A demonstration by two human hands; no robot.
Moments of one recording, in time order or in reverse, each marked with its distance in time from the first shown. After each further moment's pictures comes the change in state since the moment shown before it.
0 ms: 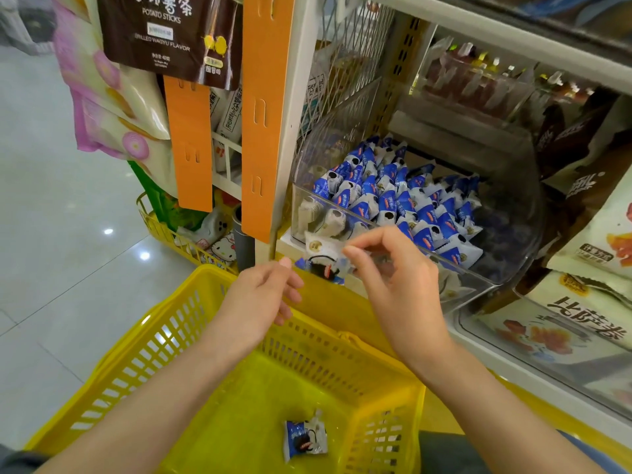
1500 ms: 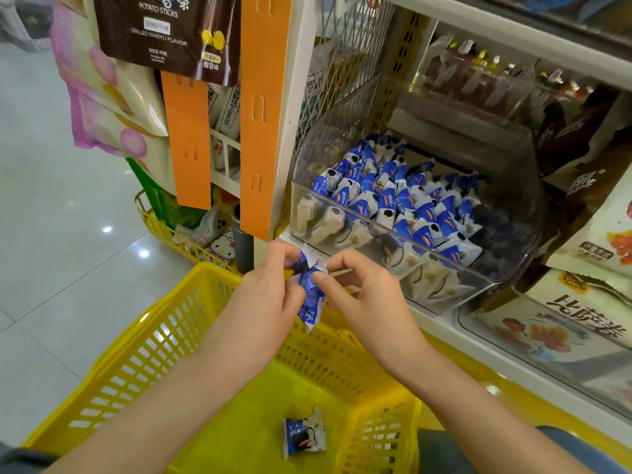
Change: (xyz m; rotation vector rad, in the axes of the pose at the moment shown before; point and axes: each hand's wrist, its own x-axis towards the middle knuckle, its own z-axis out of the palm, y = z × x) left_hand -0.008 -0.015 0.004 0.397 0.081 0.488; right_hand -0.009 0.005 0.020 0.081 -0.253 0.252
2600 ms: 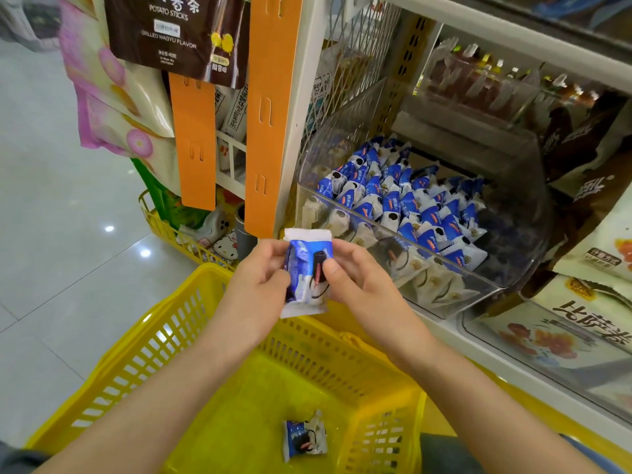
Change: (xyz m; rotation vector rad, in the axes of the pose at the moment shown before) left_hand 0.013 0.004 -0.008 -0.553 0.028 -0.320; right_hand 0.006 -0.007 0.000 0.397 -0.131 0.230
